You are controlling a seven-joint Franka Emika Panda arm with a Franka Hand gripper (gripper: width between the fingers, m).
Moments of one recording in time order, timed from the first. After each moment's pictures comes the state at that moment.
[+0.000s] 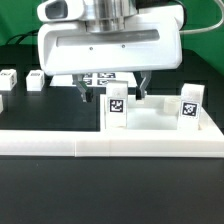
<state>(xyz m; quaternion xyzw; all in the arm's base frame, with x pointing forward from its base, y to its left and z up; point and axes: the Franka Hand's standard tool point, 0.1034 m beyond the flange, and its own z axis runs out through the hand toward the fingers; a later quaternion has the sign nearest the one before) 0.614 0.001 0.064 -1.00 0.05 -0.02 0.06</state>
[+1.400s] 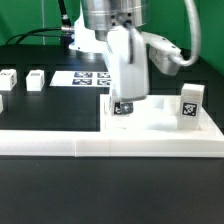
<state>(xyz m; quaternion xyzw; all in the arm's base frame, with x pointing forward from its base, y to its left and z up) 0.628 0.016 0.061 -0.67 0.74 0.05 0.05</state>
